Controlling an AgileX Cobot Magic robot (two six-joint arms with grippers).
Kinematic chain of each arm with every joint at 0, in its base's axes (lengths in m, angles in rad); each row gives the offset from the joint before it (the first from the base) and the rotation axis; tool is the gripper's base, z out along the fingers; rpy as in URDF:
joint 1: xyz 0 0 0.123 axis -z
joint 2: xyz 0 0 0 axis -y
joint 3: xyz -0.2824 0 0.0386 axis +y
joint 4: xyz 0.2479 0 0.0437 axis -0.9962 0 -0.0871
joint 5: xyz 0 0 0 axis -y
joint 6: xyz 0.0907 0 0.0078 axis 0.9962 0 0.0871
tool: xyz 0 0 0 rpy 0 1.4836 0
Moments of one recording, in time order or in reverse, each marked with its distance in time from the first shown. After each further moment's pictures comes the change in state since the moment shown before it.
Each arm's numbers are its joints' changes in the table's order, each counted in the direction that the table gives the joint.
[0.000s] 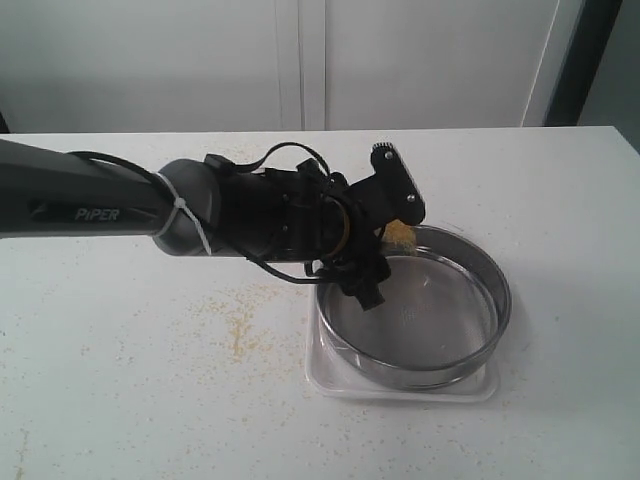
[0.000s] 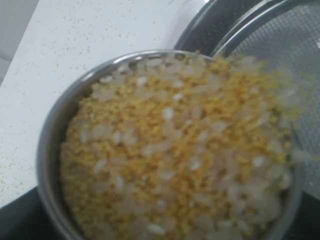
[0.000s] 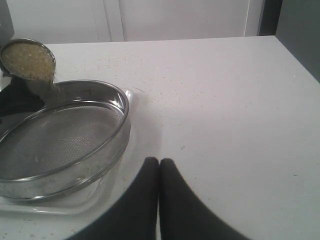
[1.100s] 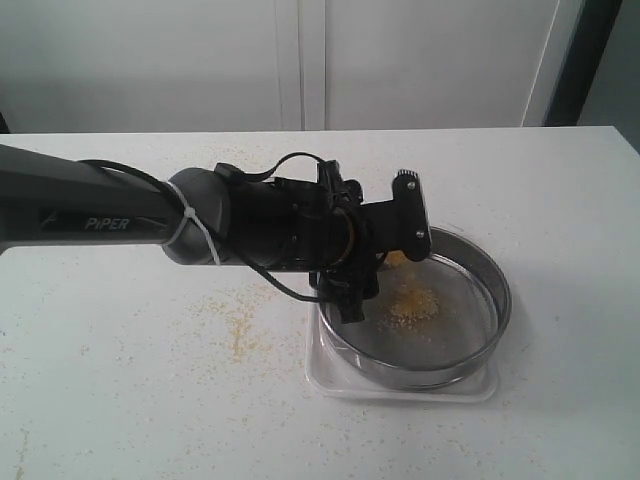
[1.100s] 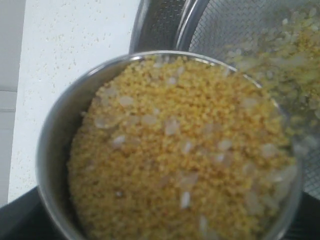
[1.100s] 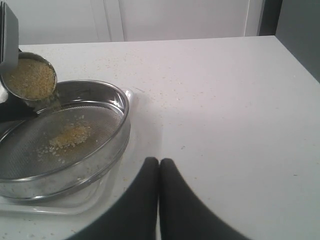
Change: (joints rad) left arm 0.023 -0.009 -0.002 -0.004 -0.050 0.274; right arm 0.000 0.000 0.000 0.000 0.000 0.000
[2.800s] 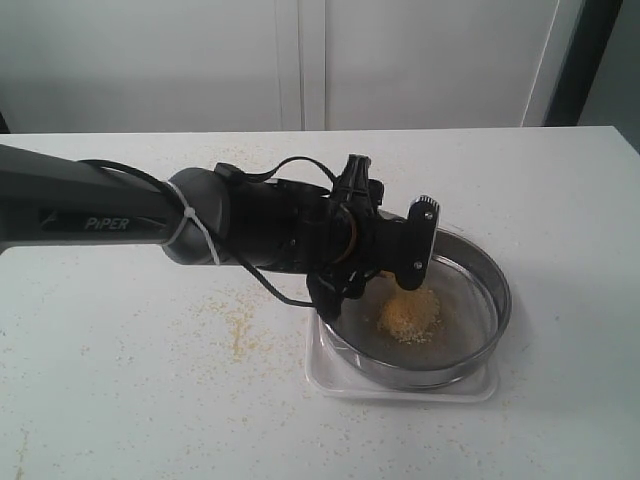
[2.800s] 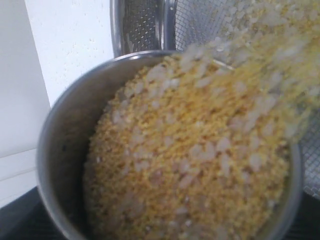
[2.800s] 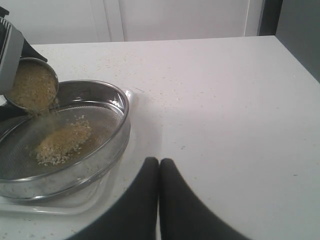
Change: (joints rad) left arm 0.000 0.000 0.000 -0.094 0.026 0.291; right arm 0.000 0.000 0.000 0.000 0.000 0.000
